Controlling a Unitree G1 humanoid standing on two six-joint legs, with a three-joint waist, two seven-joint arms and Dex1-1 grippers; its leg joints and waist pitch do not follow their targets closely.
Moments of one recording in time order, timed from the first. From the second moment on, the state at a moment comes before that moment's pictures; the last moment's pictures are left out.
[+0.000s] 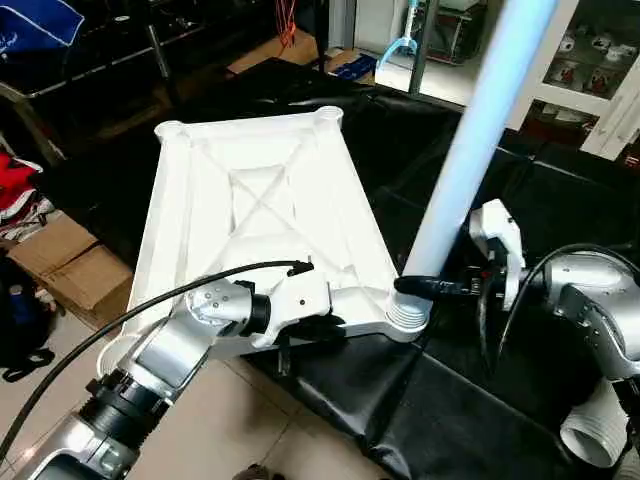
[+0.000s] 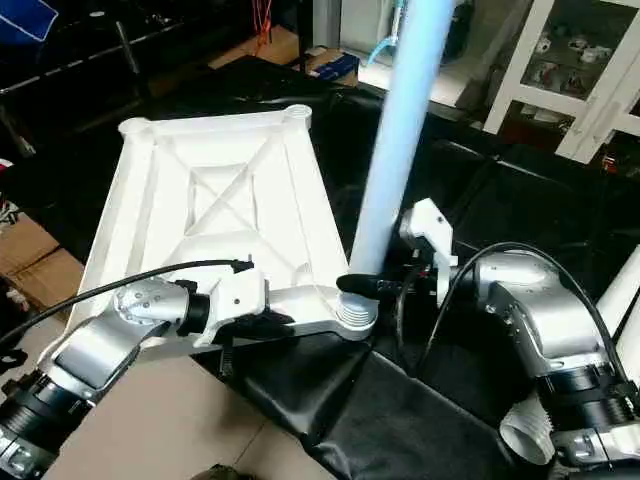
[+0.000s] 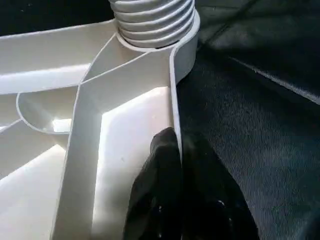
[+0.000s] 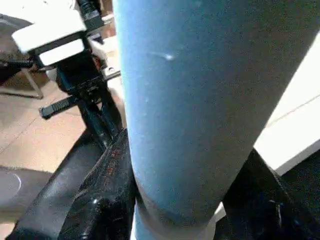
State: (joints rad) left arm -0.45 0.45 -0.46 0.13 -0.02 0.23 -1.06; right arm -0.44 -0.63 0.13 0.13 0.41 0.39 1.18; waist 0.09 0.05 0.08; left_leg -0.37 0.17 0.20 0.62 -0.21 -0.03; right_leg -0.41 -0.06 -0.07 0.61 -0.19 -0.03
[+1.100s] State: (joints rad) left arm -0.45 0.43 -0.46 0.13 0.00 0.23 -1.02; right arm -0.39 -0.49 0.04 0.24 0.43 0.31 1.09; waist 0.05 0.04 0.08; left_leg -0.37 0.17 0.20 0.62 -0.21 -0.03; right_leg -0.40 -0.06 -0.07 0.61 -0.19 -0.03
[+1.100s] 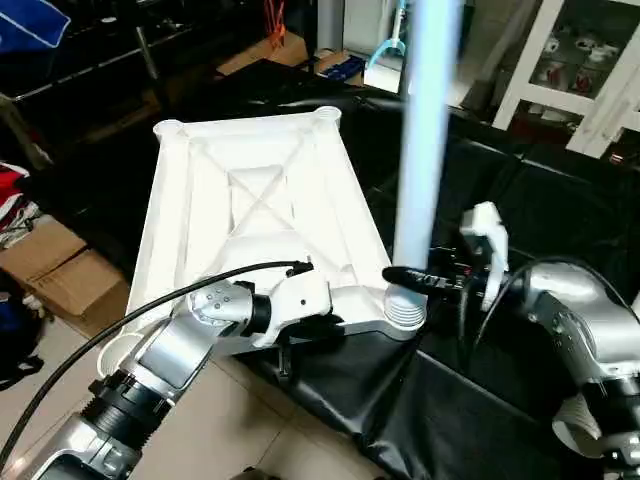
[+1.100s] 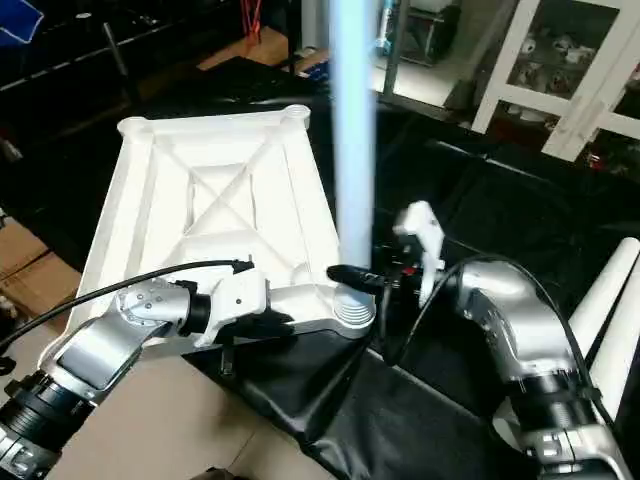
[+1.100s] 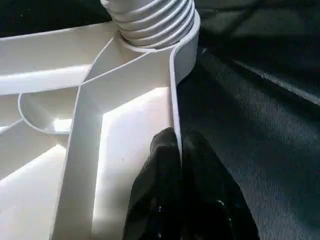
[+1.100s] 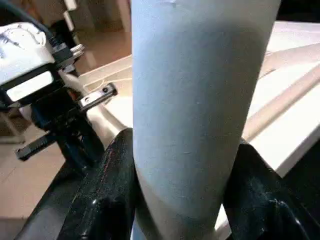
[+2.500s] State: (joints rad) left arm -0.42 0.44 -0.45 0.11 0.00 0.23 -1.00; right arm -0.09 -0.40 0.02 0.08 0.35 -0.10 0.92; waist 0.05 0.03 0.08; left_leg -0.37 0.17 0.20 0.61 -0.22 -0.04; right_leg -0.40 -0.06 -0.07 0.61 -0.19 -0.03
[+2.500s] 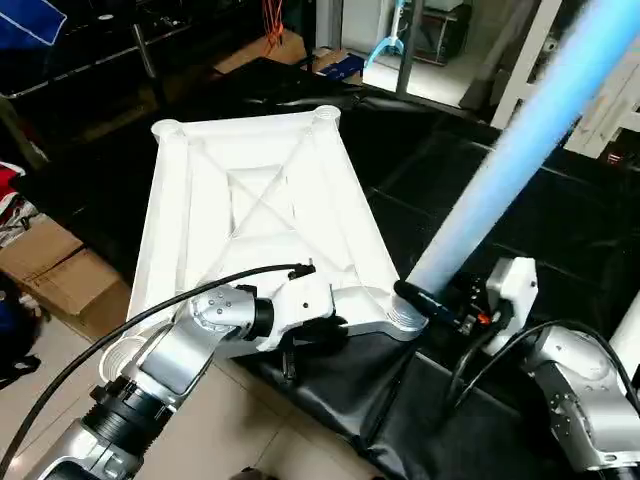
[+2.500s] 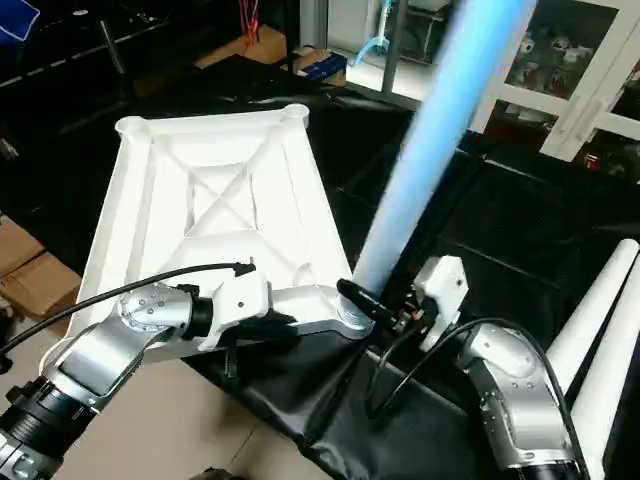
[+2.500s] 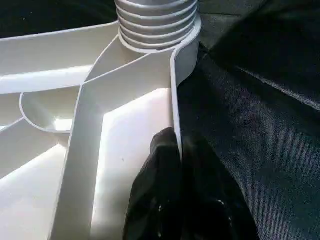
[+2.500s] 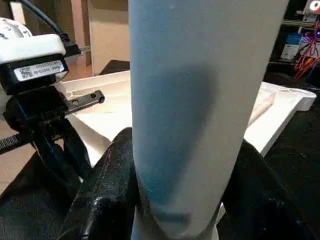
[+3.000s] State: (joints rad) left arm -0.42 0.45 -0.46 0.11 0.00 0.24 -1.00; right arm -0.16 -0.46 0.08 0.08 0.35 0.04 0.94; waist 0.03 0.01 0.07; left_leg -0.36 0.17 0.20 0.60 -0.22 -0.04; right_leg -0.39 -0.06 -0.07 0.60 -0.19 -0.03
